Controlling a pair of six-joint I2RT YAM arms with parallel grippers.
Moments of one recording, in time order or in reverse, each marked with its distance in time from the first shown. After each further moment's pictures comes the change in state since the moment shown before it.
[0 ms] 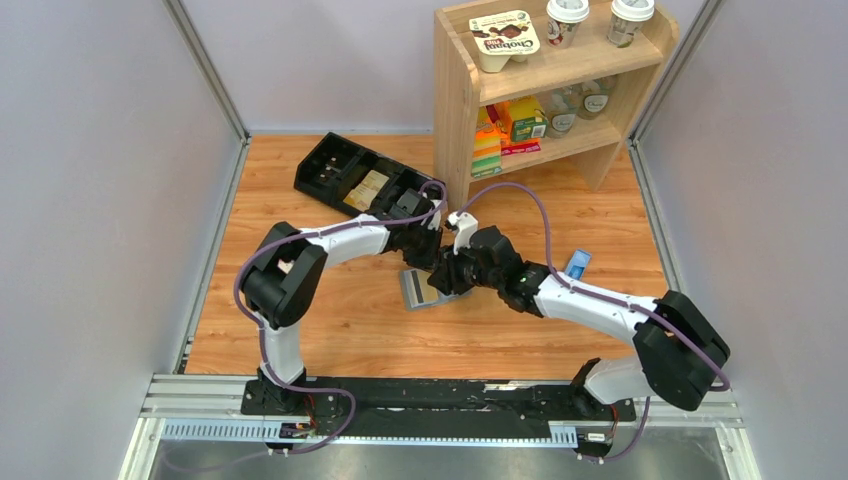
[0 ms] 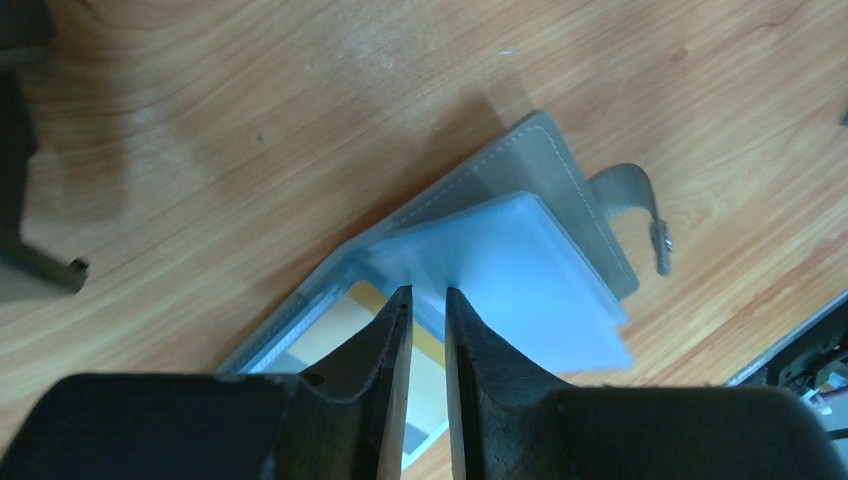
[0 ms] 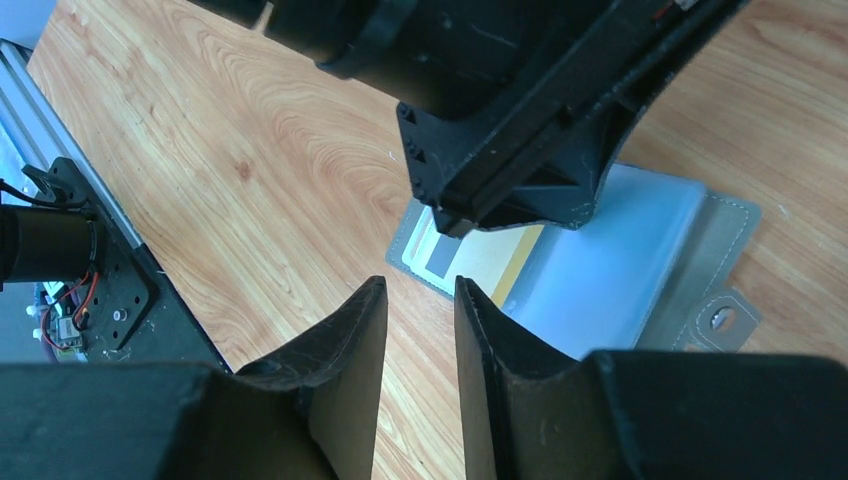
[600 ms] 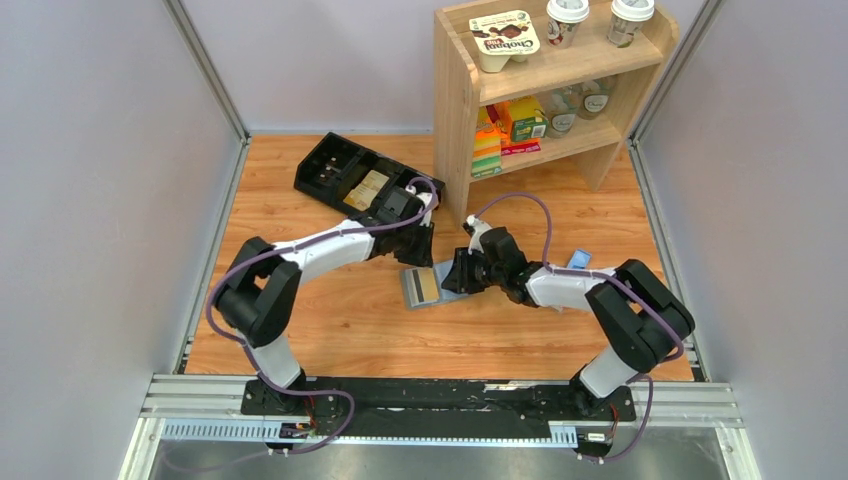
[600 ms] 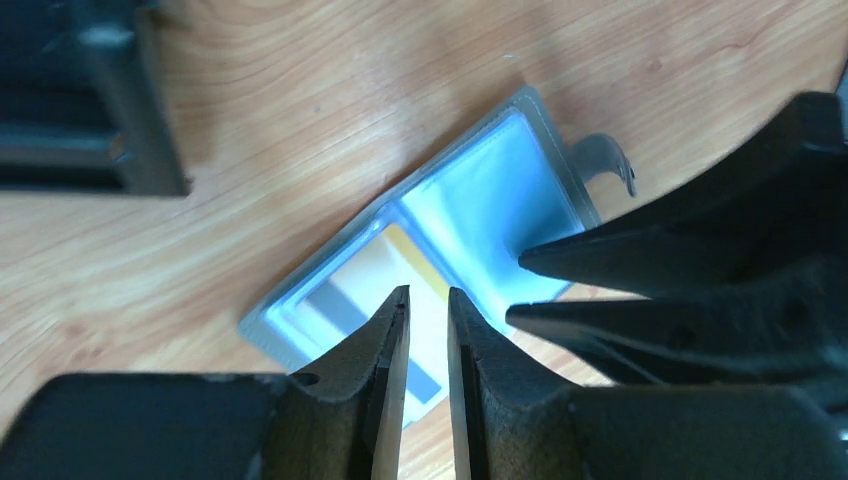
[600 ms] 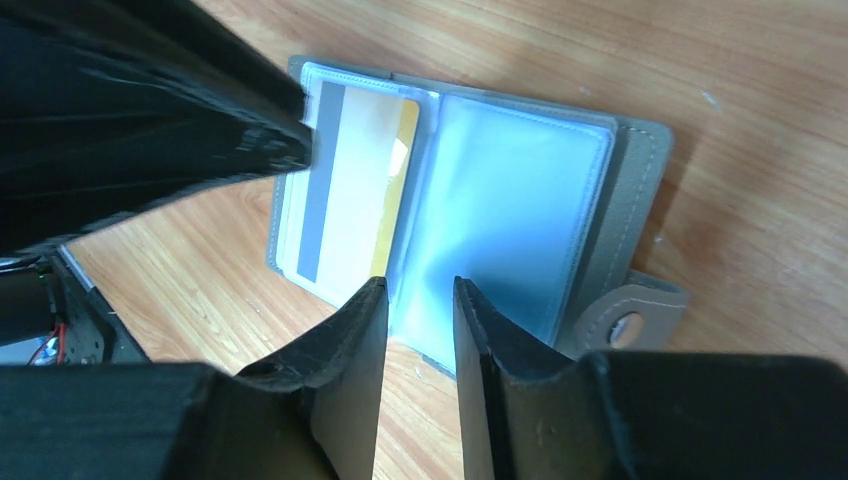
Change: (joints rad) left arm -0.002 -0.096 -0.059 0.018 -0.071 0.000; right arm -0.163 0.220 -0.086 0.160 -0.113 0.129
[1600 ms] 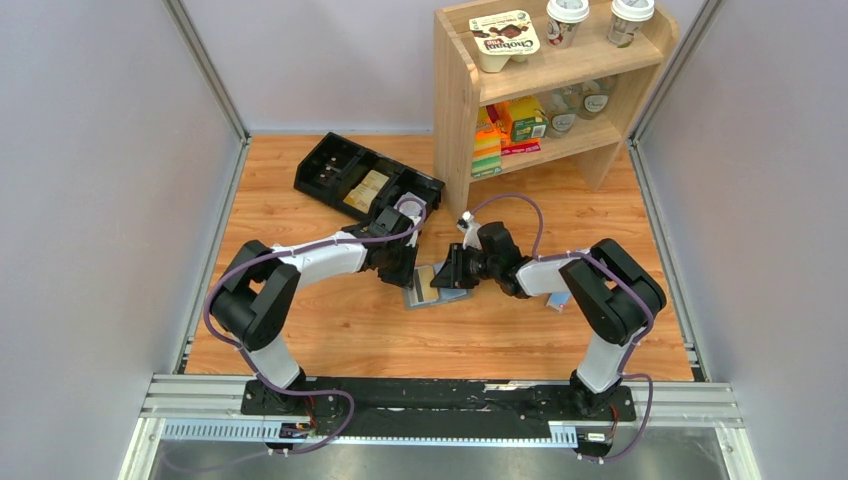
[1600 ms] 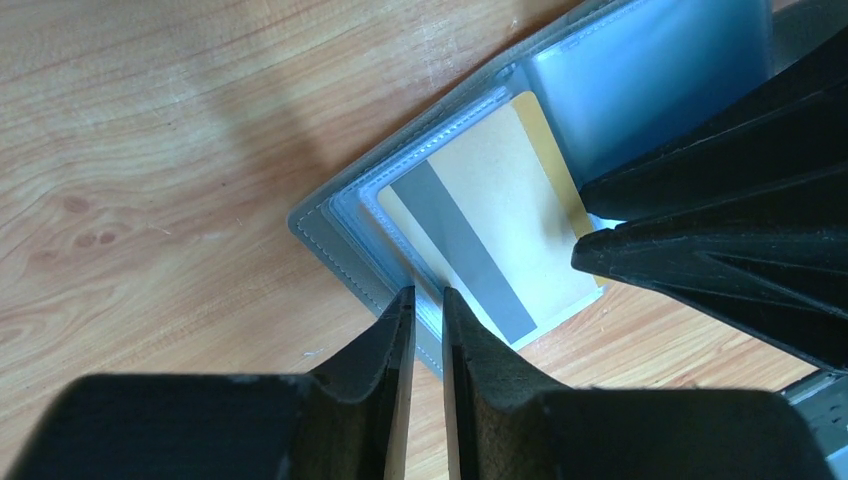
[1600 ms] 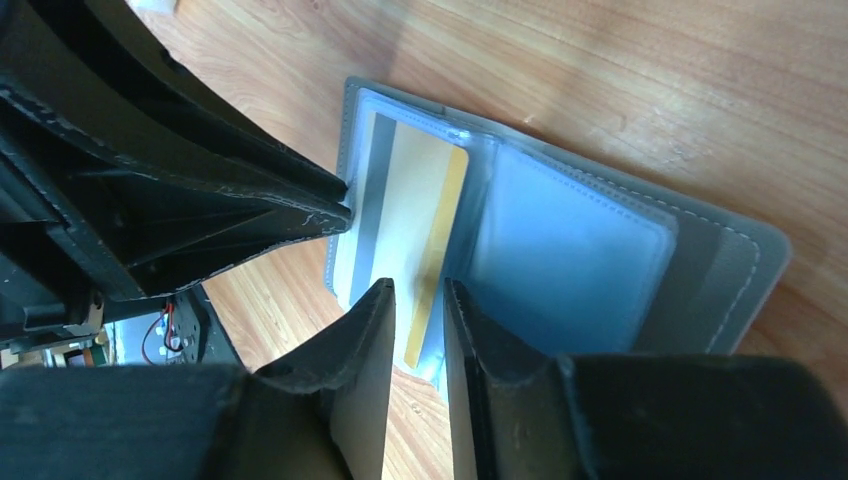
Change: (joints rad) left arm 0.025 -0.071 -0.172 -0.038 -0.034 0.024; right arm -0.048 0.185 0.053 0.169 -0.228 0.129
